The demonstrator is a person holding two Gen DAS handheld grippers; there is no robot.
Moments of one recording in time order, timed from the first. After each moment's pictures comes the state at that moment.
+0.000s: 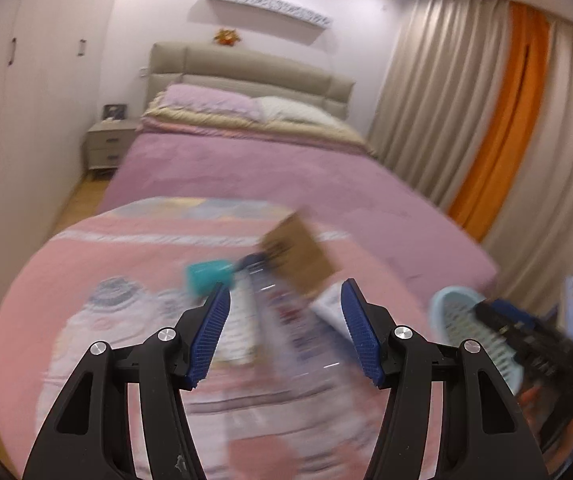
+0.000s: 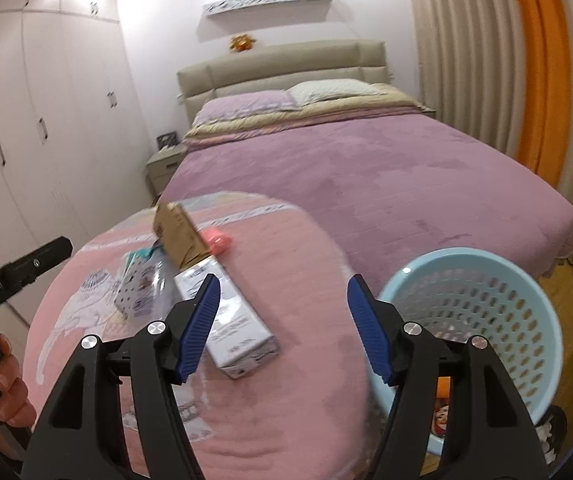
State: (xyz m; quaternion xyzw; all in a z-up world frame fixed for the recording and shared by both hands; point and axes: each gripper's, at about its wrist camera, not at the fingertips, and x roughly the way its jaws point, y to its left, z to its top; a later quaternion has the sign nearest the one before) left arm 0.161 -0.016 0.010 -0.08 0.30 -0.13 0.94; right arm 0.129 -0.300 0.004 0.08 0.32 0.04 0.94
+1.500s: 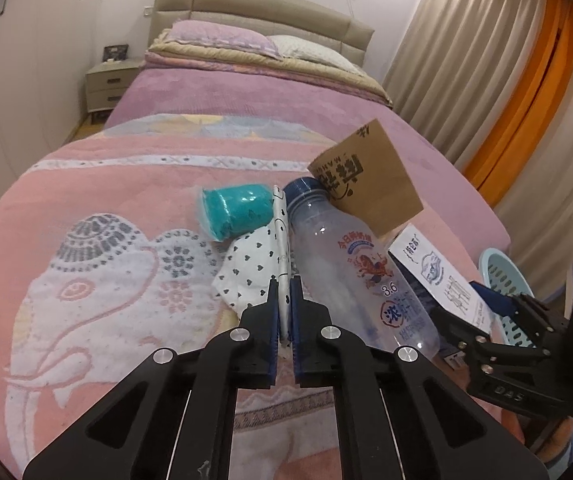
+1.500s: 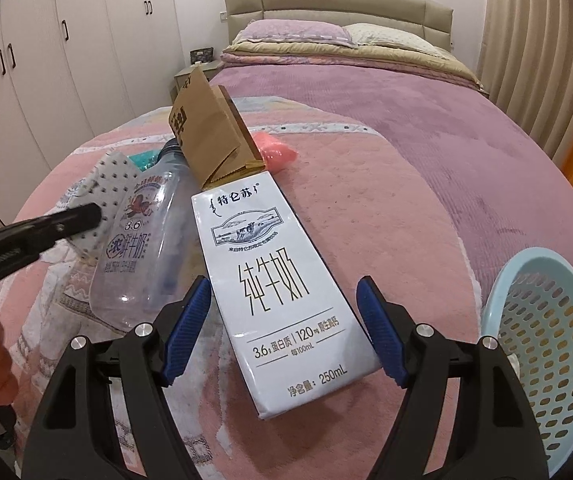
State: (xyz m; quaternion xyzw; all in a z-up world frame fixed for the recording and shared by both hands) left arm 0.209 0.000 -0.057 -0.09 0.40 -0.14 0.90; right arm 0.204 -0.226 -0.069 -0.01 0.42 0.09 0.90
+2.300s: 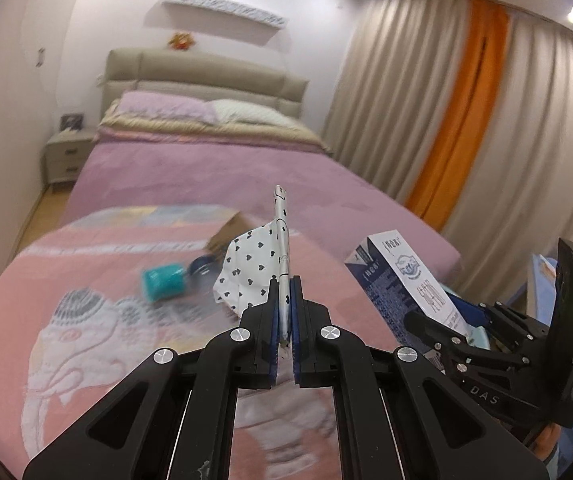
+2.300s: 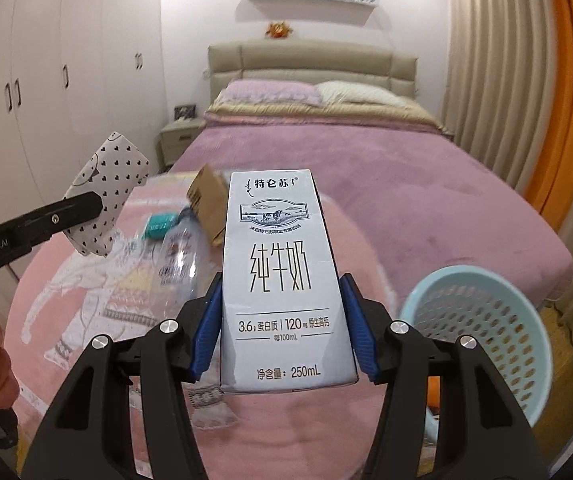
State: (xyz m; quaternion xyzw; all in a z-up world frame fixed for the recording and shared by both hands) left arm 0.141 -0.039 0.030 -0.07 0.27 -0.23 0.93; right arm 0.111 -0.255 0.011 0.00 0.31 0.04 0.95
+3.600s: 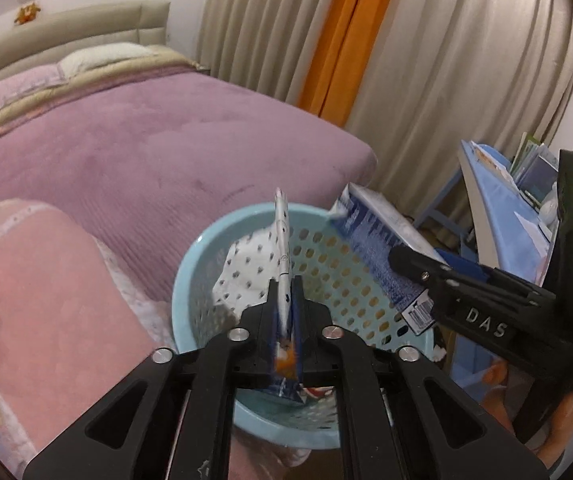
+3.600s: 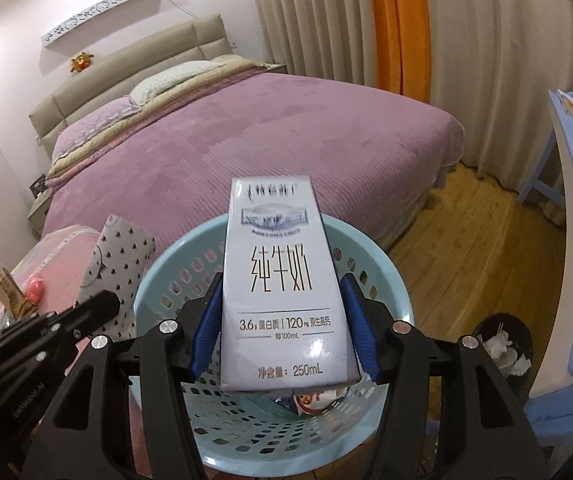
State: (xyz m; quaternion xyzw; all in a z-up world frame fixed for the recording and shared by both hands) left arm 0.194 -0.310 -0.051 0.04 0.38 -0.41 0.83; right arm 0.106 -0.503 -0.036 0.19 0.36 -0.21 0.89
